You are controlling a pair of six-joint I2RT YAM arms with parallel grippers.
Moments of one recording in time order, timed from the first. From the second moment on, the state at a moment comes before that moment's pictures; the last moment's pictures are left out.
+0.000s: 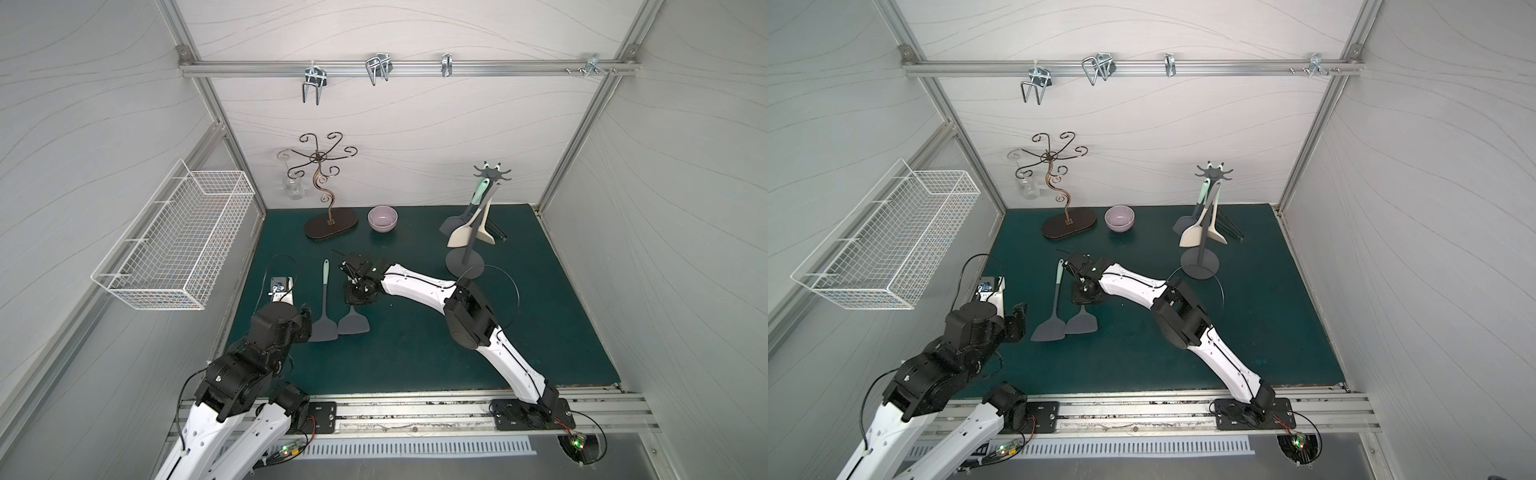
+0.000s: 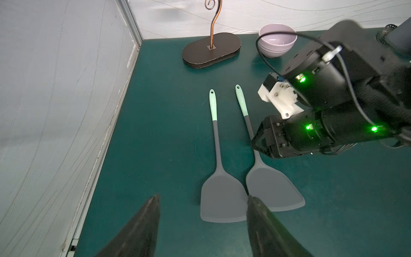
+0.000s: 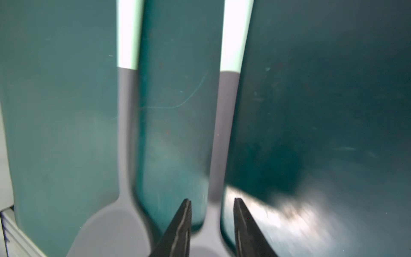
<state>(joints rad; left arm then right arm) -0.46 0.51 0.85 -1.02 -0.46 -0.26 1.03 2.43 2.13 -0.77 -0.08 0.73</state>
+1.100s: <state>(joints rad) -0.59 1.31 1.20 -0.37 0.14 -0.22 0.31 1.24 1.70 -0.97 -0.14 0.36</state>
